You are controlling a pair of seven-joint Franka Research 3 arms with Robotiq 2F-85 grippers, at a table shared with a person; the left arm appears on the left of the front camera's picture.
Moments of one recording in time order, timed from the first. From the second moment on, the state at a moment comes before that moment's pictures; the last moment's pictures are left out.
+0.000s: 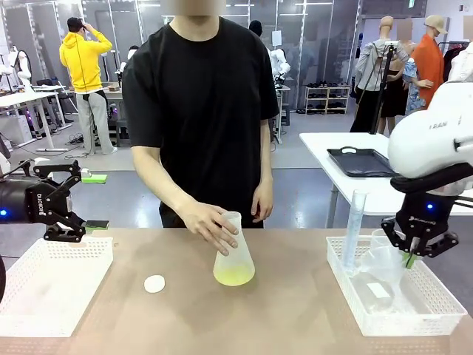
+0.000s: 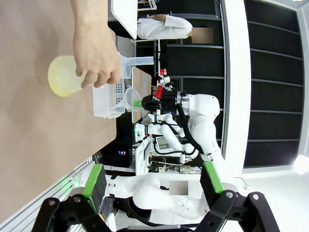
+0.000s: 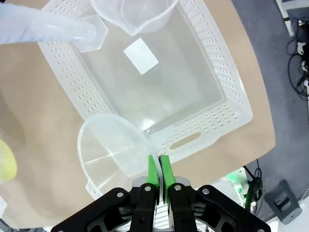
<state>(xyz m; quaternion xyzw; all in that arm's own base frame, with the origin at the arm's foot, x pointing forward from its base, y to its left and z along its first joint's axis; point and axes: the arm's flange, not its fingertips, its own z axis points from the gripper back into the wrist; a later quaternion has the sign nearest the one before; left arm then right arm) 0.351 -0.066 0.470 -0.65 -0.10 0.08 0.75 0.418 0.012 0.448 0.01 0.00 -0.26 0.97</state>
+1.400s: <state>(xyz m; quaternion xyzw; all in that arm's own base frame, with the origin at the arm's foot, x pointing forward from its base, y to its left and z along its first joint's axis) 0.351 -0.066 0.470 -0.65 -0.10 0.08 0.75 0.474 -0.003 0.417 -0.04 -0.03 -0.36 0.93</state>
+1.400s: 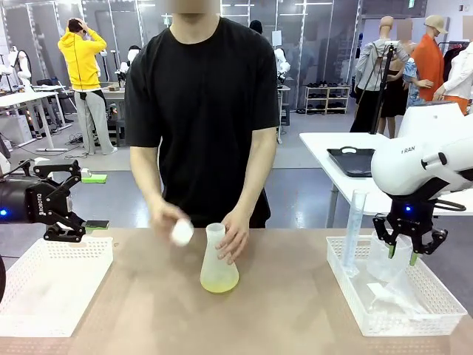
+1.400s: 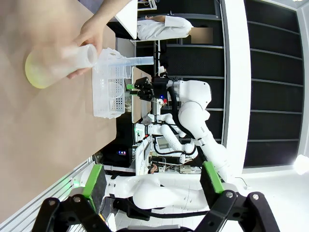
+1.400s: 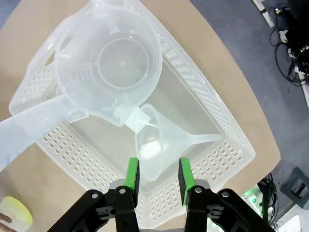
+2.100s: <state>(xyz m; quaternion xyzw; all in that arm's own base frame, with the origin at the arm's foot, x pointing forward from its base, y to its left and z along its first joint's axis) 0.351 -0.066 0.470 -0.65 -0.10 0.08 0.75 0.472 -0.004 0.419 -0.04 -0.03 -0.36 0.93</state>
